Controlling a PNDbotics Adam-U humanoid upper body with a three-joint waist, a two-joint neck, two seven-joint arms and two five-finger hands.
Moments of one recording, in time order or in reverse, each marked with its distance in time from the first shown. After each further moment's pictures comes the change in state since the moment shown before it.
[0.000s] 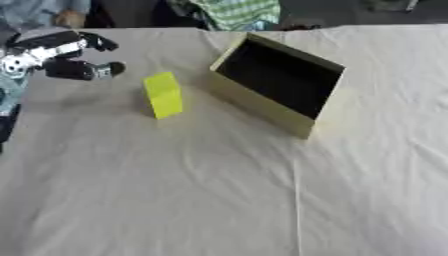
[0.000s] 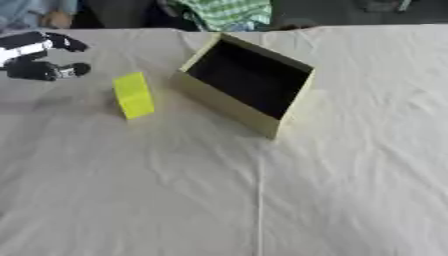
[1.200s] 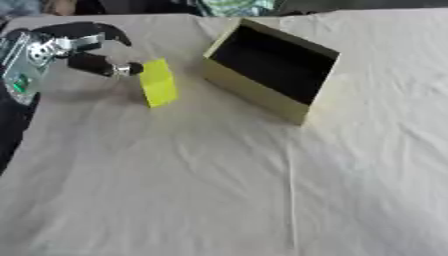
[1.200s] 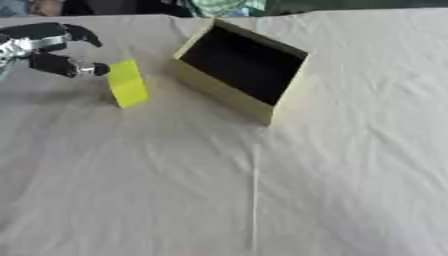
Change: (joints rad) left arm -0.045 -0.077 -0.074 0.009 -0.189 0.062 0.090; right arm 0.006 0.006 0.003 0.000 -0.003 0.002 0.006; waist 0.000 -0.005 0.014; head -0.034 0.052
